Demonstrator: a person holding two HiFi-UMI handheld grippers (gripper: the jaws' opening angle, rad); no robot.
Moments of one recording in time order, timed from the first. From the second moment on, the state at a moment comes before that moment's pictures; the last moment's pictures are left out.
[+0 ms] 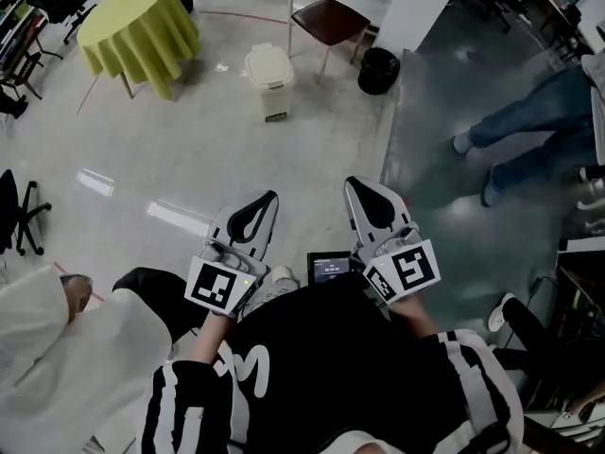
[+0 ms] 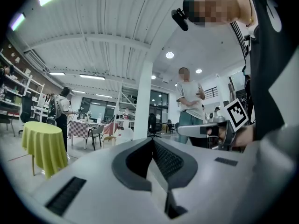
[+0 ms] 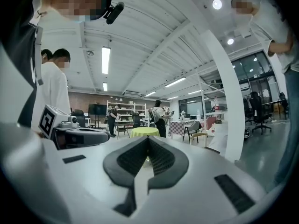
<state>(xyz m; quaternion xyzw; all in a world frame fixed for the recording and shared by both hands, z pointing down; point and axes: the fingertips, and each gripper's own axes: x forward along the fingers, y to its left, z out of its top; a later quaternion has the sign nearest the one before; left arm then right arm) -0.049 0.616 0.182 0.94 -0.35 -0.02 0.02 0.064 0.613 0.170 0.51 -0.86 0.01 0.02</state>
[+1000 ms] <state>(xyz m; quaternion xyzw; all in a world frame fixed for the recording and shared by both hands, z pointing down) -0.075 0.569 0.194 0.94 -0.34 -0.03 0.03 0.045 0.566 0.182 0.54 -0.84 0.01 0.01</state>
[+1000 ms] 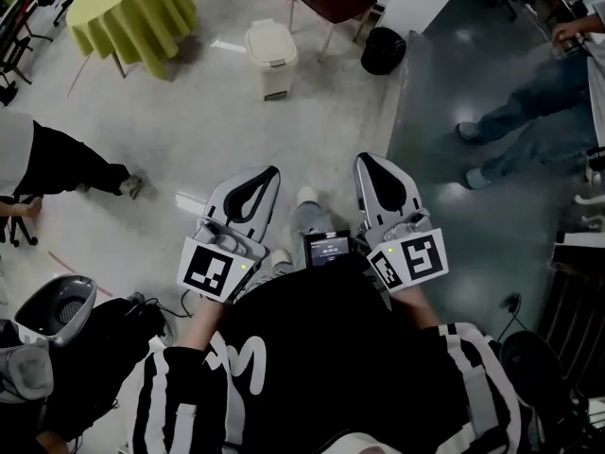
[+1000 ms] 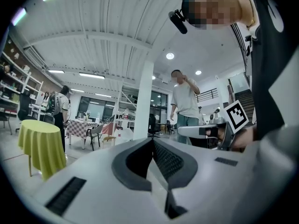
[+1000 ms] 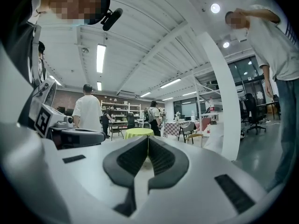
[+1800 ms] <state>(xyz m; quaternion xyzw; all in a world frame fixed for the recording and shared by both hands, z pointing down) -0.011 0.384 0.172 0.93 -0.37 -0.03 0.02 0.113 0.374 0.164 0.51 -0.86 0.02 0.01</state>
